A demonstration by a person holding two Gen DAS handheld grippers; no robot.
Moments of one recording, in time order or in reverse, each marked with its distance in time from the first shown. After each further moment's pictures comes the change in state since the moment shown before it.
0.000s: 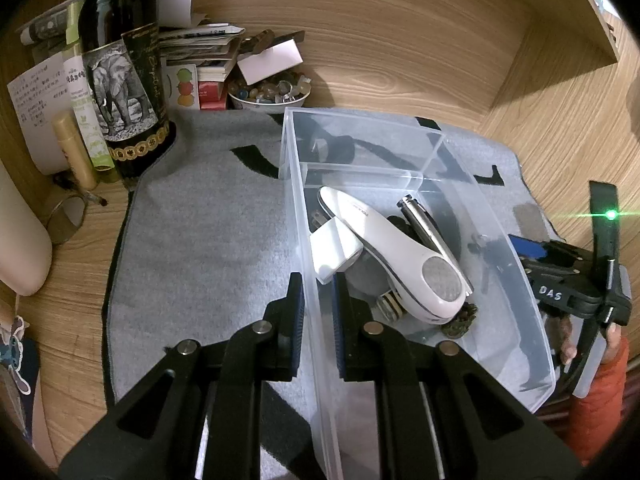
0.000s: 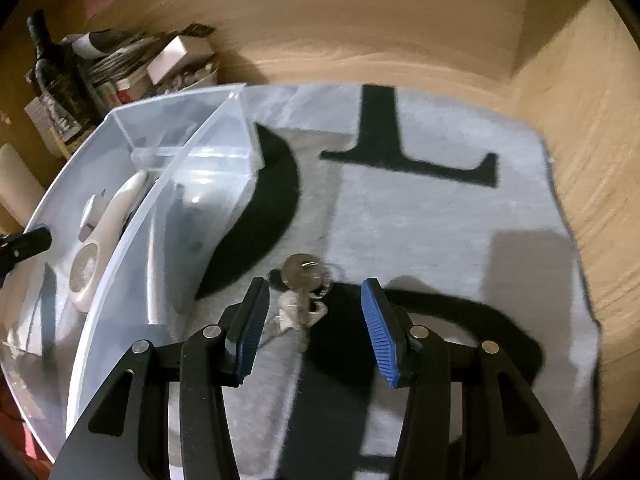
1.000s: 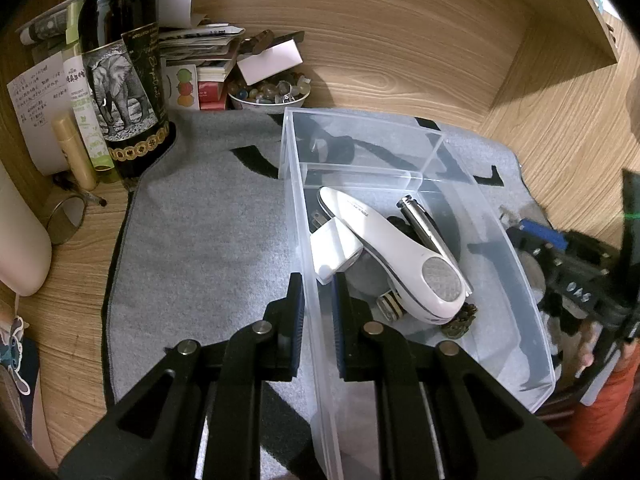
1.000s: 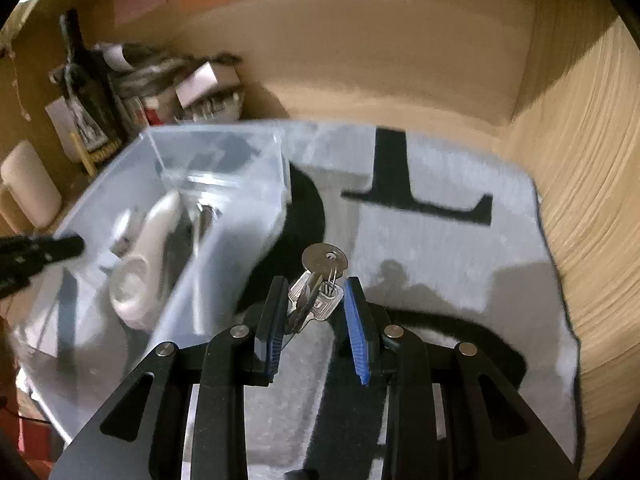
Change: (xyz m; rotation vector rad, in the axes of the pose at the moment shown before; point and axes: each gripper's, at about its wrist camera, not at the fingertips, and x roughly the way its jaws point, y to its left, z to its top) left arm 0.001 -0.002 0.000 -0.003 -0.002 -0.004; right arm -0.041 0.024 0.005 -0.058 -0.125 -0.029
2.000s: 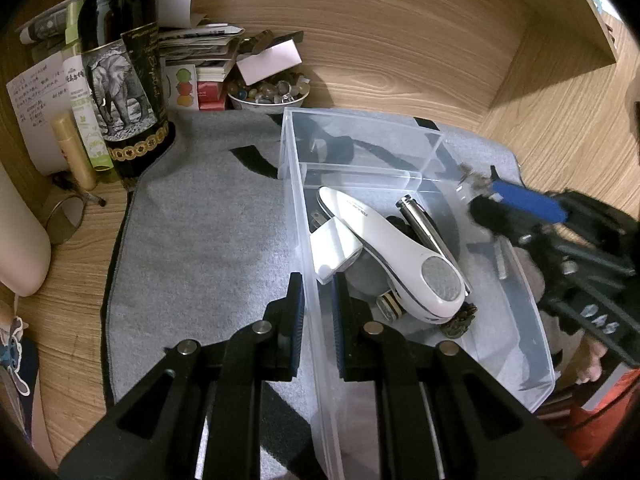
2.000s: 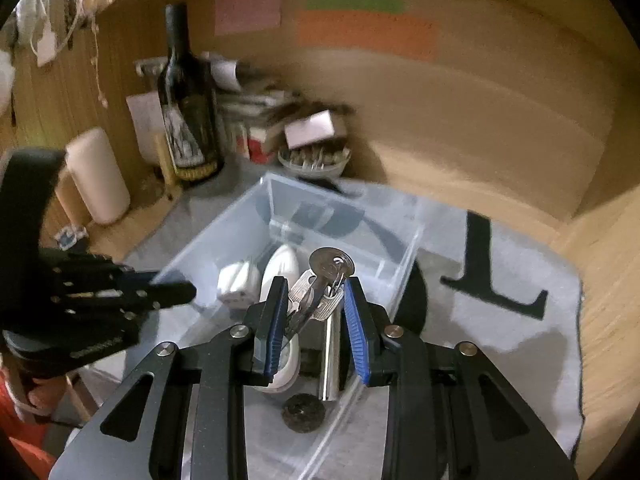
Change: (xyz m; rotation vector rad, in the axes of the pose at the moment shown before) left arm 0.000 0.002 0.000 0.000 0.001 -0.003; right arm -0.011 0.084 0.034 -0.197 -0.085 0.142
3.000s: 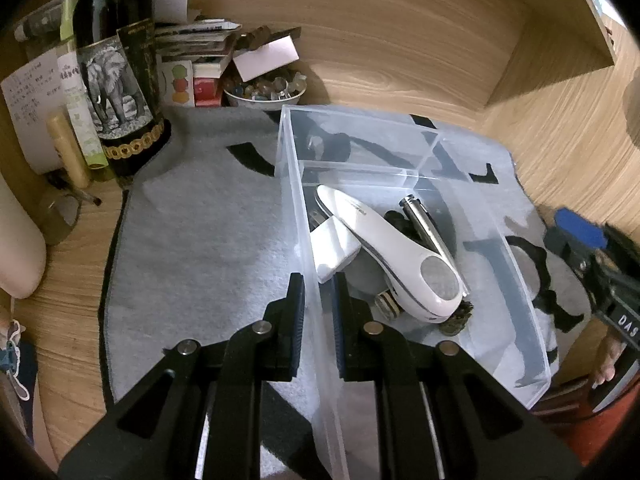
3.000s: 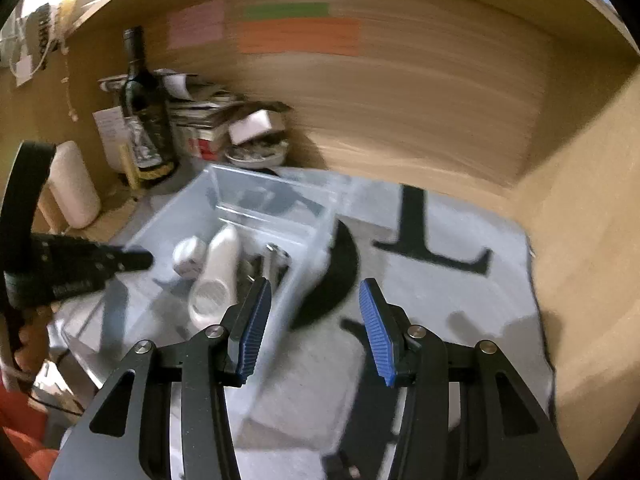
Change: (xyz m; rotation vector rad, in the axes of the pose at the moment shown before) left arm 0.000 0.000 0.001 -0.015 0.019 -0.034; right arm -0.051 -0.041 -0.034 0.103 -0.020 -0.132
